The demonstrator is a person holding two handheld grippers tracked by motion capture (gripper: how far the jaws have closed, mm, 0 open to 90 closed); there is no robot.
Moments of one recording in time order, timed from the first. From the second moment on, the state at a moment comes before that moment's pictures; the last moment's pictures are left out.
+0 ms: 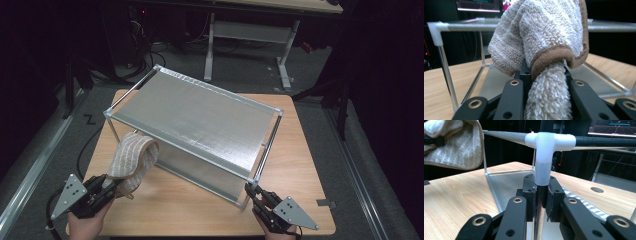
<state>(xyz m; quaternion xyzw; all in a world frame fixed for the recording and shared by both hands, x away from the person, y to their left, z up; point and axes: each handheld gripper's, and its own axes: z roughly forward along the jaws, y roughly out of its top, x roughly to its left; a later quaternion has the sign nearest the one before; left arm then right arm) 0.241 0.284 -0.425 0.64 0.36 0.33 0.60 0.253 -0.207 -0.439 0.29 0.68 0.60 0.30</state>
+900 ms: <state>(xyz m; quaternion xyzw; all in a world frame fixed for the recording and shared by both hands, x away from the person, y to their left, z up) 0.265 0.270 -0.369 0.58 0.32 0.37 0.66 0.253 -0.206 -0.439 0.29 0.68 0.60 0.31</state>
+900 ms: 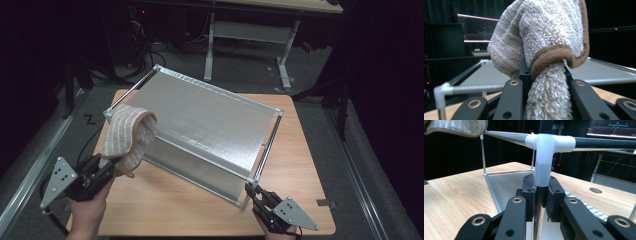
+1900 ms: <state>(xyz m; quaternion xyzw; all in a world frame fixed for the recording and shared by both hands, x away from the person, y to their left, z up) 0.376 0.266 -0.338 0.58 0.35 0.41 0.61 0.253 -0.207 -0.439 0.29 0.68 0.60 0.31</state>
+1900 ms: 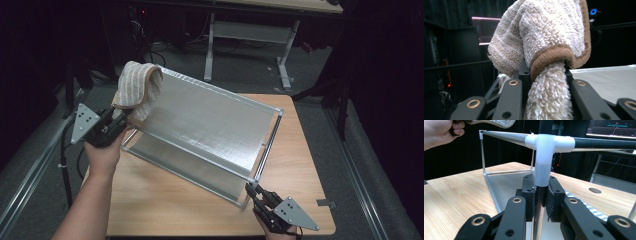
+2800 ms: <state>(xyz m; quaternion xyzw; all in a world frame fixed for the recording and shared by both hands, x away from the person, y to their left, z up) 0.381 0.273 -0.358 0.61 0.37 0.37 0.60 0.252 -0.209 -0.438 0.30 0.68 0.60 0.31</state>
